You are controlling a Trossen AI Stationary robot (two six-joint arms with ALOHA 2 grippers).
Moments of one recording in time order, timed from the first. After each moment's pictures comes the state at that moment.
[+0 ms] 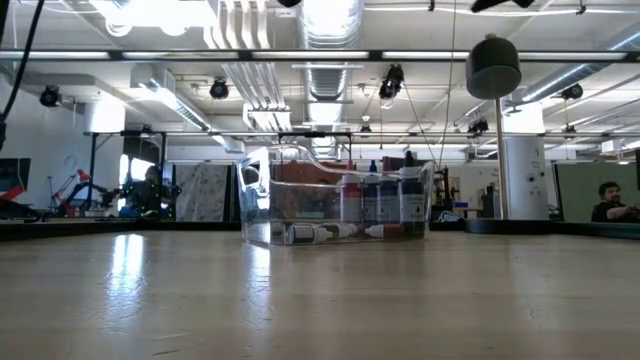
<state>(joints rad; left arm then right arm) 0.01 1.60 1.76 -0.52 -0.12 -0.45 -0.09 0.97 1.40 -1.09 0.23 0.28</state>
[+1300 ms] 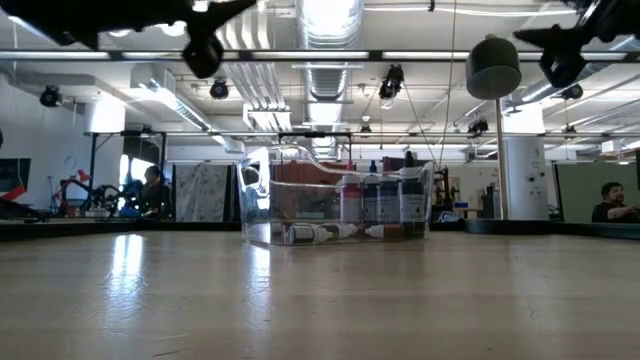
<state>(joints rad) -0.03 0.96 0.49 0.62 0.11 -0.56 0.01 0.14 0.41 -0.30 0.02 0.52</state>
